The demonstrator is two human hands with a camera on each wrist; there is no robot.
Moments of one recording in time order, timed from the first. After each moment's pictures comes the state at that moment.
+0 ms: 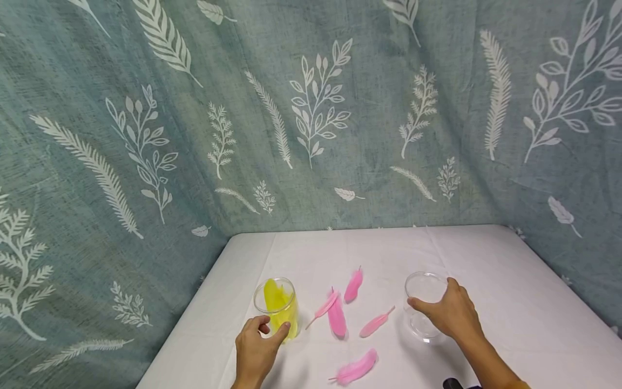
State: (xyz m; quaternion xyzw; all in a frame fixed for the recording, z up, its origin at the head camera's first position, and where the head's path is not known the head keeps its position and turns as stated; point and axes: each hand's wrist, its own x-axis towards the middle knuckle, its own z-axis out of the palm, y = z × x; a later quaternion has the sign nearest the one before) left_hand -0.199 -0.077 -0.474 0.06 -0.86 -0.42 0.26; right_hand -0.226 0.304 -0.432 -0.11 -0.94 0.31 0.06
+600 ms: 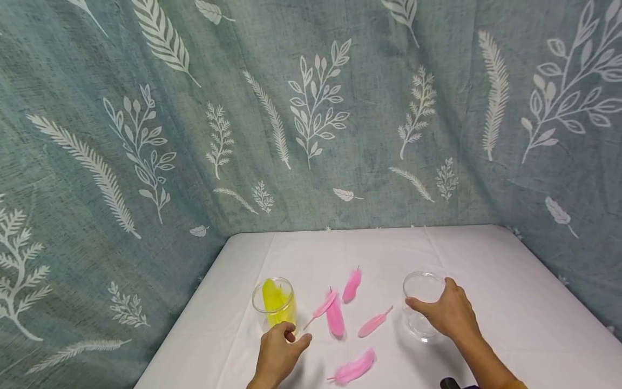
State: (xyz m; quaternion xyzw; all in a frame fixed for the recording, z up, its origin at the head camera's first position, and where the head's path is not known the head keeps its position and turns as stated) left_hand -0.202 -0.049 -0.486 -0.04 -0.89 -0.42 0.15; right_hand -0.226 0.304 -0.432 -0.11 -0.94 0.32 0.06
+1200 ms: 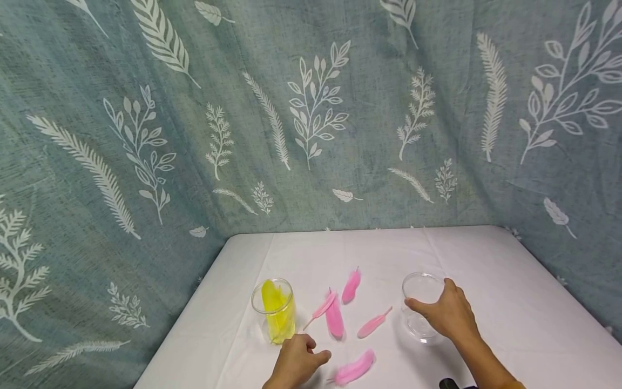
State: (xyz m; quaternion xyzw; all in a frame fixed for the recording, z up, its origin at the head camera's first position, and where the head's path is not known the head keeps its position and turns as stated) left_hand -0.202 -0.026 -0.500 -0.11 -0.91 -0.40 0.03; right_hand -0.226 0.304 -0.432 -0.11 -0.94 0.31 0.06
